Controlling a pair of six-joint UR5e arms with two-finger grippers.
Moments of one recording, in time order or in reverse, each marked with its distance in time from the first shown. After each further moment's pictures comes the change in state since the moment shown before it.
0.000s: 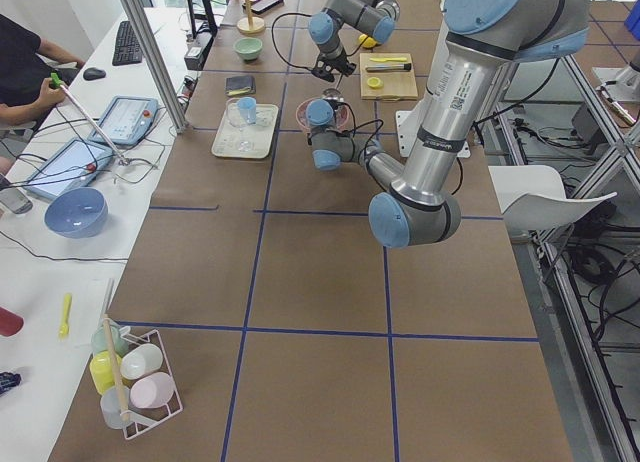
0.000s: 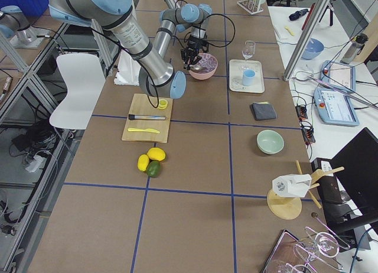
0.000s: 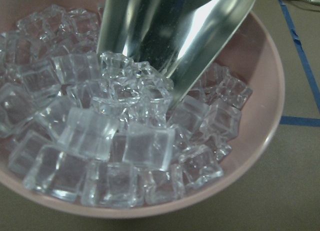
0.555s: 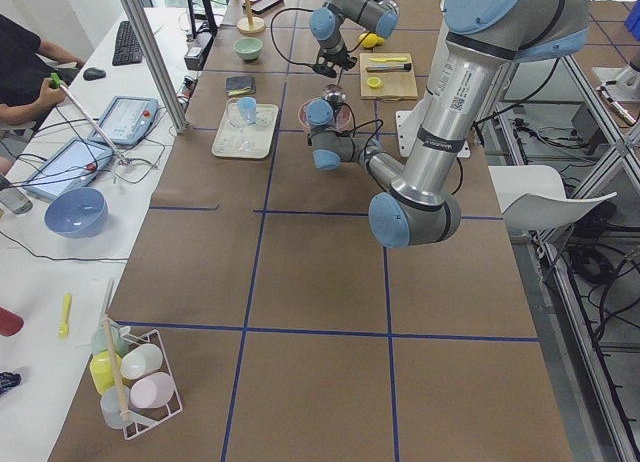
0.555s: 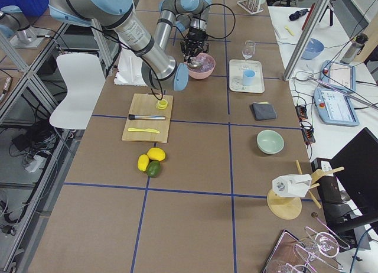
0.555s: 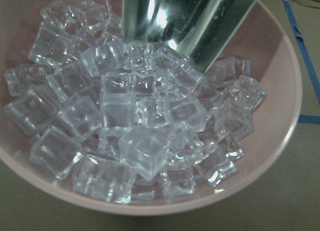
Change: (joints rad) left arm 0.000 0.002 0.000 0.004 0.000 0.000; right arm -0.002 0.095 -0.022 -0.129 -0.033 -0.060
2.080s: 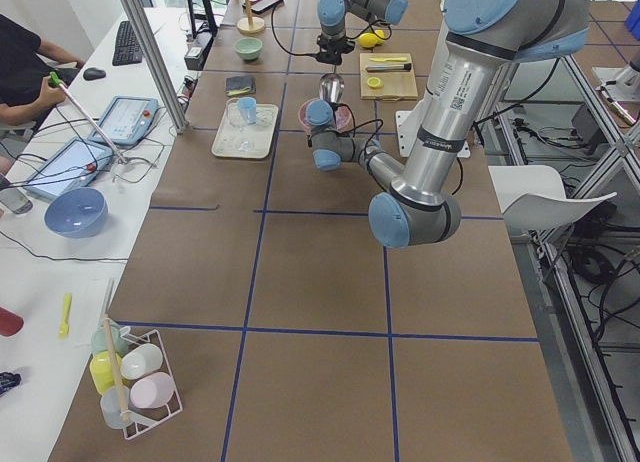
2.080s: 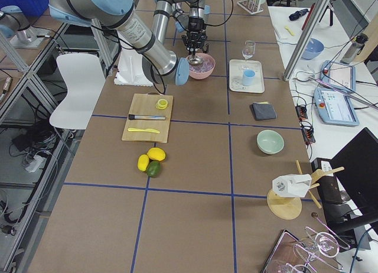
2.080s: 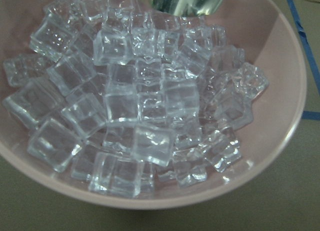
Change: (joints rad) left arm 0.001 0.000 0.000 0.025 0.000 0.001; right arm -0.025 0.079 0.050 -0.115 -0.217 -0.208
